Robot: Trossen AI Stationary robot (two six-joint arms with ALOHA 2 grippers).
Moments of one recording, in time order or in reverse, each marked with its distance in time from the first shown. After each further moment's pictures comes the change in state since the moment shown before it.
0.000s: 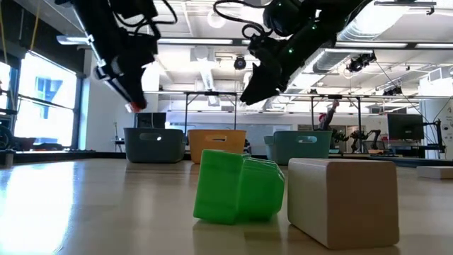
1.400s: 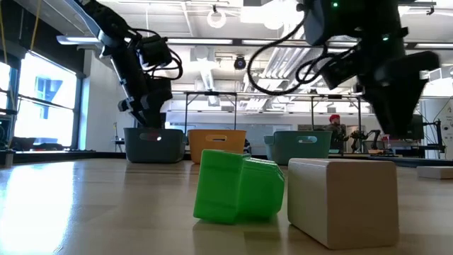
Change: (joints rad) left arm 0.566 0.210 0.000 0.310 0.336 0.417; right arm 0.403 -0.005 0.000 -1.029 -0.014 0.487
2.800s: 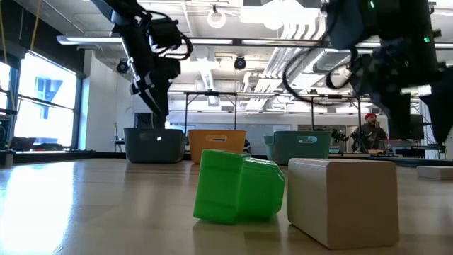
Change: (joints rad) left arm -0.070 0.012 0.211 -0.257 0.035 0.071; right arm 0.119 0.002 -0.068 -0.040 0.039 -0.359
